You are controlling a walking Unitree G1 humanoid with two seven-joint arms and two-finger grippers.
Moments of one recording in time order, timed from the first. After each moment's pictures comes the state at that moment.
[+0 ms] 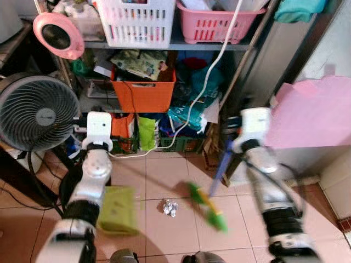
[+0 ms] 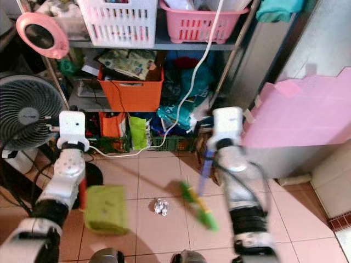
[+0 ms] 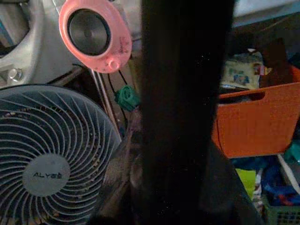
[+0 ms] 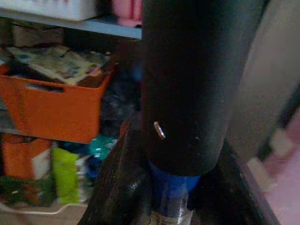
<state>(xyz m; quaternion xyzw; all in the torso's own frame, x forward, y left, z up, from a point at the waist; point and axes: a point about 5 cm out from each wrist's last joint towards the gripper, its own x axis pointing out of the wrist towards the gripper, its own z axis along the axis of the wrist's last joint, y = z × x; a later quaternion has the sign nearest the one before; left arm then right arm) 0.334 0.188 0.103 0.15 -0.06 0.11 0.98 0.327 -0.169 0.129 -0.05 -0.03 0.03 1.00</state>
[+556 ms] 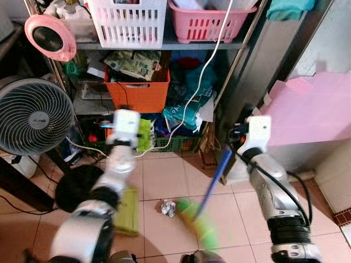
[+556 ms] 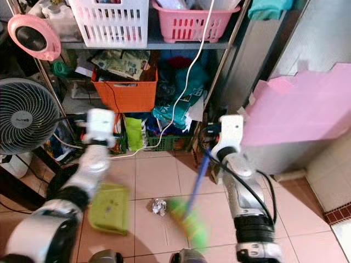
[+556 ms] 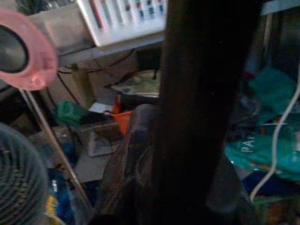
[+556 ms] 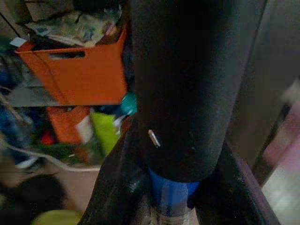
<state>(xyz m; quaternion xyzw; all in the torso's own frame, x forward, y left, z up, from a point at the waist) 0.351 0.123 0.097 0.13 -0.05 0.04 0.99 0.312 -0.162 0.108 0.08 0.10 0.08 0.99</state>
